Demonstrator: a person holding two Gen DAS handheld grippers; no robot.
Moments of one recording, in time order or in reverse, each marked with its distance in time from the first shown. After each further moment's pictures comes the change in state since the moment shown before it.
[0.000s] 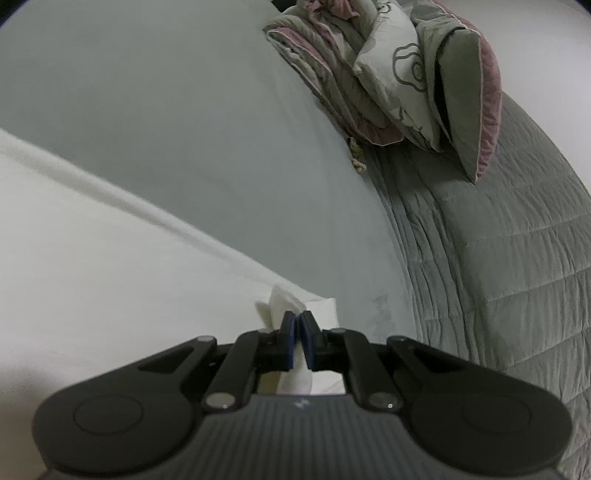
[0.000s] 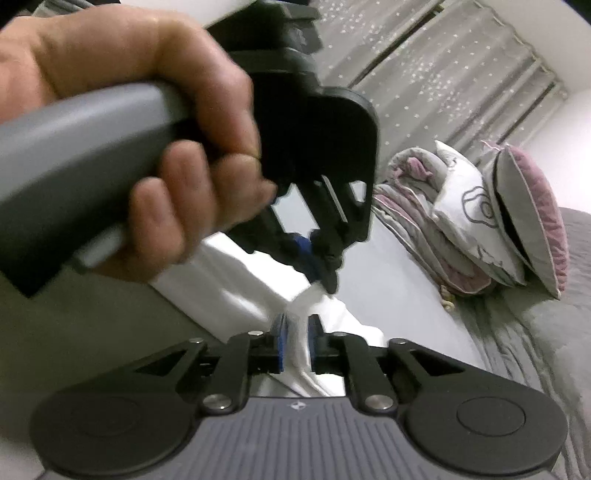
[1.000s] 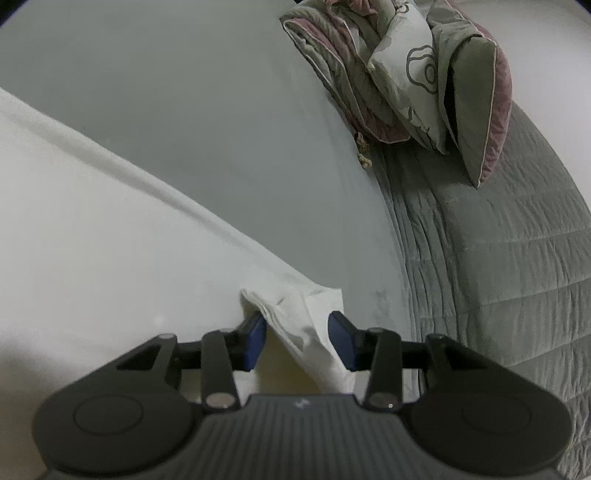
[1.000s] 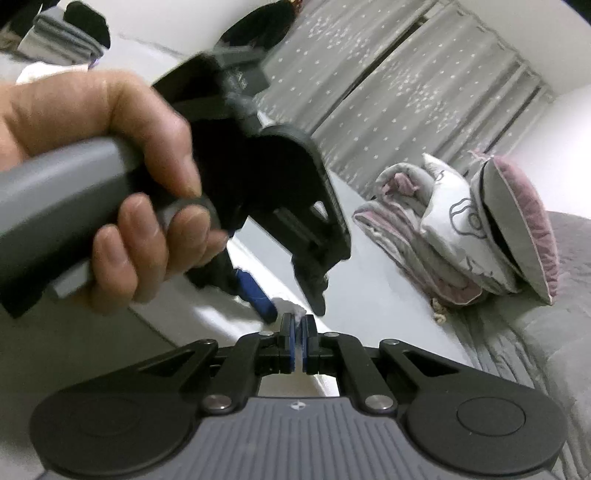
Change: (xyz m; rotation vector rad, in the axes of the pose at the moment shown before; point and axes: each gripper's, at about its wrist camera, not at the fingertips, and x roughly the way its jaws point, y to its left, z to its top) left arm -0.002 0.010 0.001 -0.060 0.040 -0.024; right arm -0.016 -0.003 0.011 0.034 -0.066 -0.017
